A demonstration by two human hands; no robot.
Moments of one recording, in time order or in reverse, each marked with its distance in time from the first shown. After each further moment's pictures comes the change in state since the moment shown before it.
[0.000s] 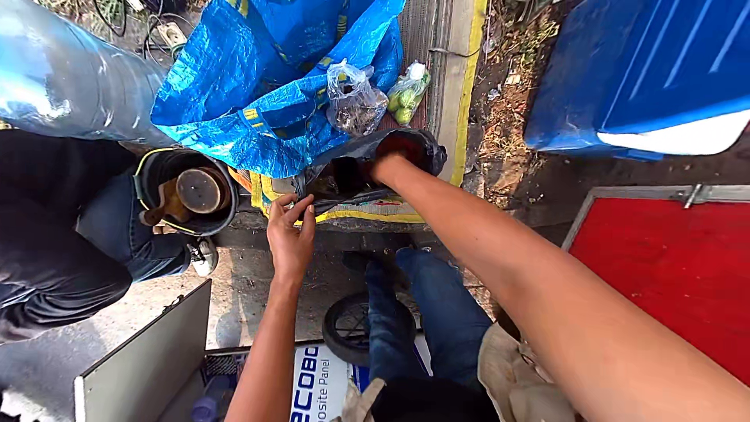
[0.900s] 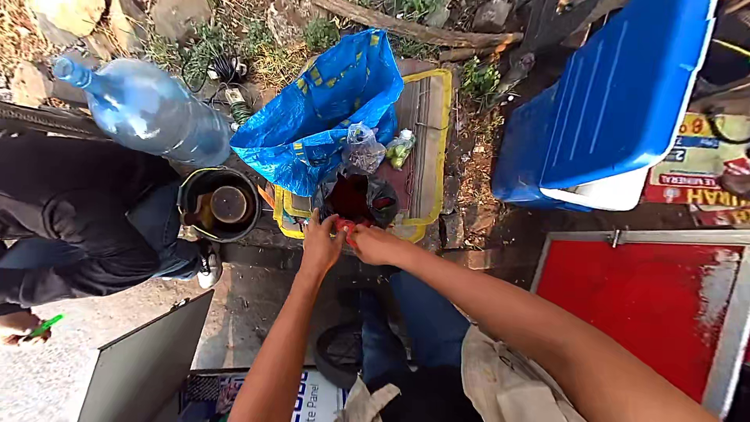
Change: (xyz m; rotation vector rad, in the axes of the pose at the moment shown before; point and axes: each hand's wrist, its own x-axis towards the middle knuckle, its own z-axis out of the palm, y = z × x) left_hand -0.022 0.038 -0.017 0.132 -0.332 -0.184; right_hand -0.134 -0.035 0.052 -0.061 -0.047 -0.465
